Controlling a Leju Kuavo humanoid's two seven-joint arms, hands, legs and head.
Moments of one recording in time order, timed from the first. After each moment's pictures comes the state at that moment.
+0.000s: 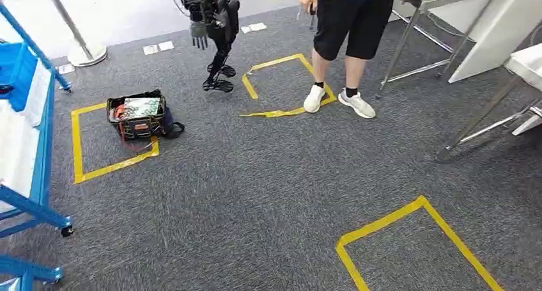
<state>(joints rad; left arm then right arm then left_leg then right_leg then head) -0.07 -0.08 1.01 -0.17 -1.00 0.21 -0.38 -0.03 -0.04 0.47 -0.18 0.02 -0.13 0.01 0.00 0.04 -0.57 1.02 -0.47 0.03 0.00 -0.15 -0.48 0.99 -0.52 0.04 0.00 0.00</state>
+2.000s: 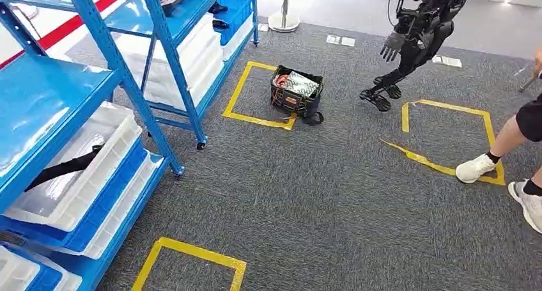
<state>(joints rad) -0.07 -0.08 1.01 -0.17 -1.00 0.22 -0.37 -0.03 -0.04 0.47 -0.18 0.01 -0.13 0.03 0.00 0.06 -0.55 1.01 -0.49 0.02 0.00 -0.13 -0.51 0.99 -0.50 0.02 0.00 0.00</state>
